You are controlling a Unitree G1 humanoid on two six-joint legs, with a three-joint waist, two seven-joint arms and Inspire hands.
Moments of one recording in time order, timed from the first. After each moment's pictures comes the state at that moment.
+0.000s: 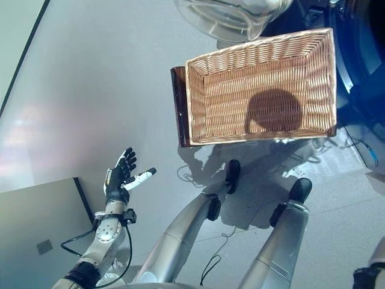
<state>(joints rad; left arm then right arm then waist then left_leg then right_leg) -0.05 0.29 -0.33 0.50 -0.32 -0.46 0.38 -1.55 -1.11 0.61 1.51 0.15 -0.08 -0.65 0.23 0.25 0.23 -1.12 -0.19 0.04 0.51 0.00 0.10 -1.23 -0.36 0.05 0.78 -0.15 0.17</state>
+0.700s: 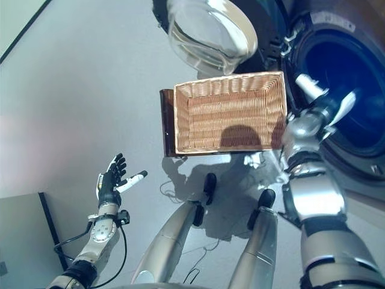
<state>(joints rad) -0.11 0.31 -0.28 0.67 -0.33 -0.46 0.40 -1.02 -0.49 0.18 1.31 0.53 -0.29 -0.61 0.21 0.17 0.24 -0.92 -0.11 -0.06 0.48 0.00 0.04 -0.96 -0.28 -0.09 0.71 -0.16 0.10</state>
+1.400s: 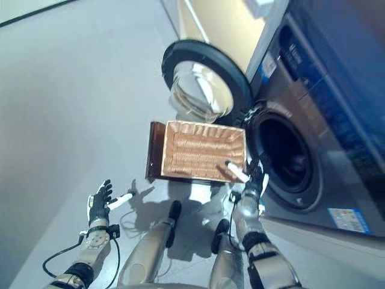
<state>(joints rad) -0.15 0.29 -0.20 1.08 -0.27 -0.39 0.36 -0.28 -0.15 0.11 0.98 0.54 -0.34 -0.39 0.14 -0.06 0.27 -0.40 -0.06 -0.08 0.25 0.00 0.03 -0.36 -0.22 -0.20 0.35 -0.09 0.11</state>
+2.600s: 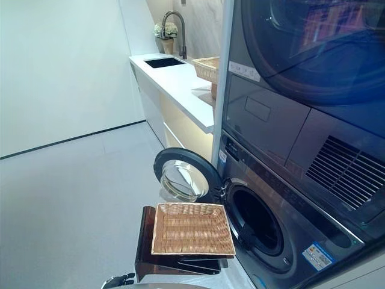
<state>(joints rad) 0.07 0.21 -0.22 1.34 -0.05 -0.20 0.00 0.07 -0.18 0.15 1.41 0.05 -0.13 -0.09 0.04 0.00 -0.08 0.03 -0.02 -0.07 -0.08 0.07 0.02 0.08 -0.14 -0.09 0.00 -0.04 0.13</state>
